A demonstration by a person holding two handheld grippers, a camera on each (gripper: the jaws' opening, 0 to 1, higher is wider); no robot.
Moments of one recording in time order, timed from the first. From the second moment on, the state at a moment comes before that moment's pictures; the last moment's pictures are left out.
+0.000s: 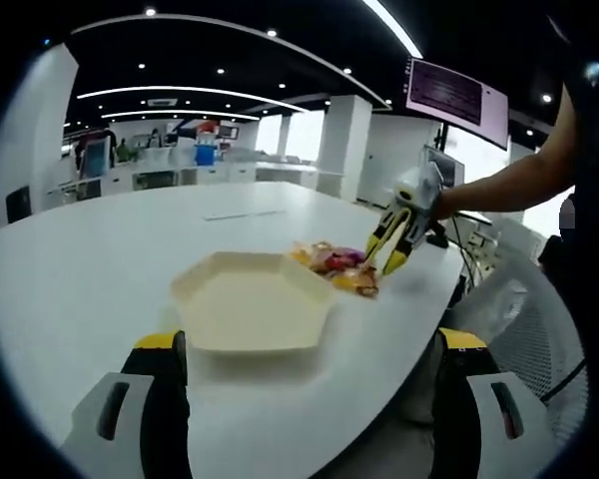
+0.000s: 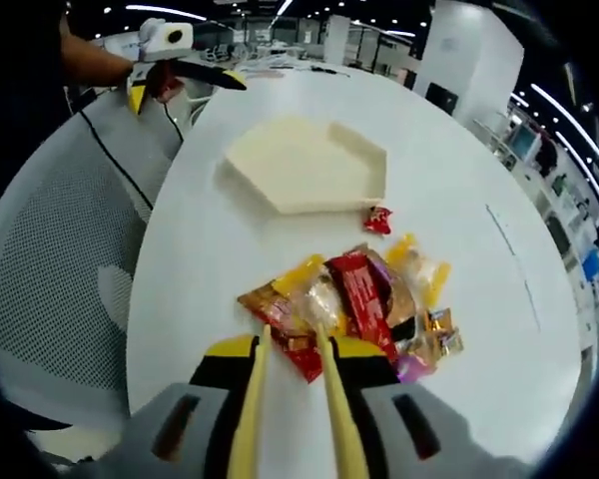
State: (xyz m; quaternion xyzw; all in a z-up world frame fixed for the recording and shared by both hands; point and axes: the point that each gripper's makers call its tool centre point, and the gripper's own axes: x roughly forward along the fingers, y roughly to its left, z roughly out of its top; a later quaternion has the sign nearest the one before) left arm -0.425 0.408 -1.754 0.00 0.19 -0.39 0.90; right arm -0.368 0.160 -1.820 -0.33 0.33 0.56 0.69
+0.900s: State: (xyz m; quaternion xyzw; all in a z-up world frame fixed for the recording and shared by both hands) left arm -0.427 0.406 -1.757 0.00 0.20 -0.40 0.89; right arm -0.369 0.159 -1.818 -0.40 0.32 0.58 0.63
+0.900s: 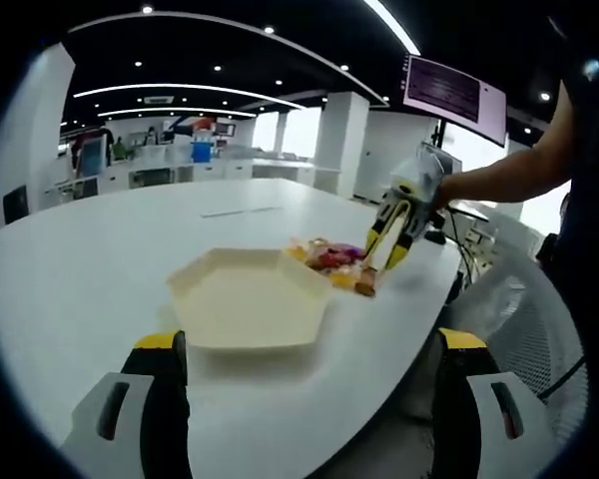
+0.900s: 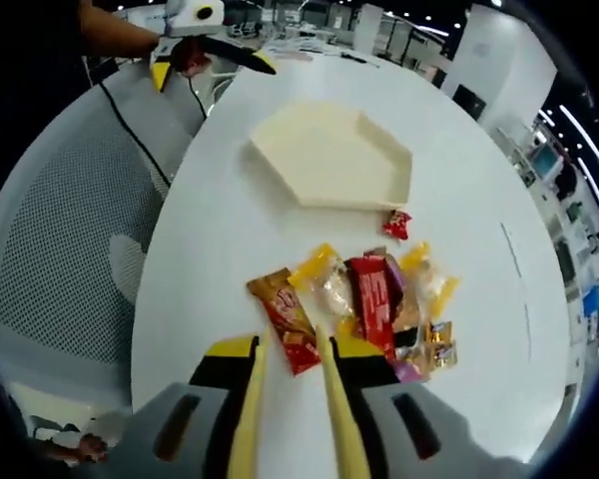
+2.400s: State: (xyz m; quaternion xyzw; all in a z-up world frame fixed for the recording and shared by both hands) left arm -0.420 0.417 -1.762 0.04 0.20 -0.38 0.90; right arm -0.347 0.165 -1.770 -0.34 0.37 0.51 0.70
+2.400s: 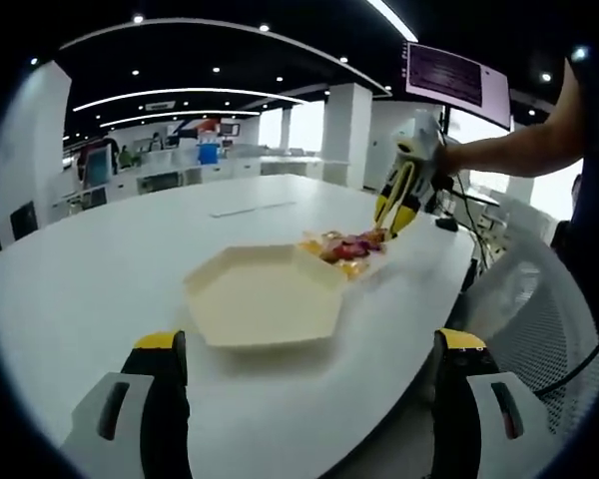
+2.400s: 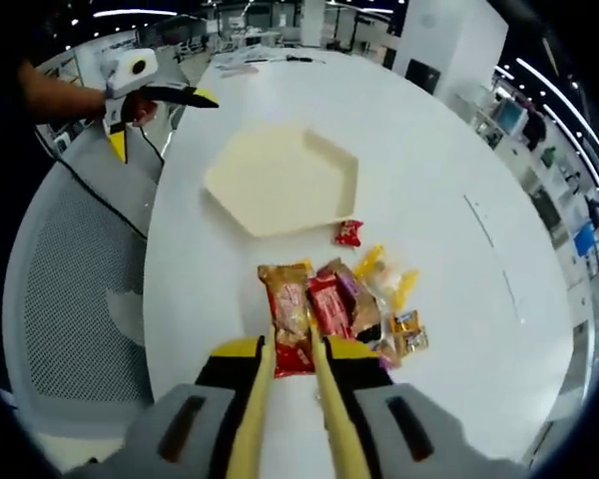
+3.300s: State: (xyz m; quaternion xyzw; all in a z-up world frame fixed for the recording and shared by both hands) left arm -0.418 0.417 -1.760 0.04 0.20 -0.37 0.91; right arm -0.322 0.244 -1.731 -0.36 0.33 0.52 0.70
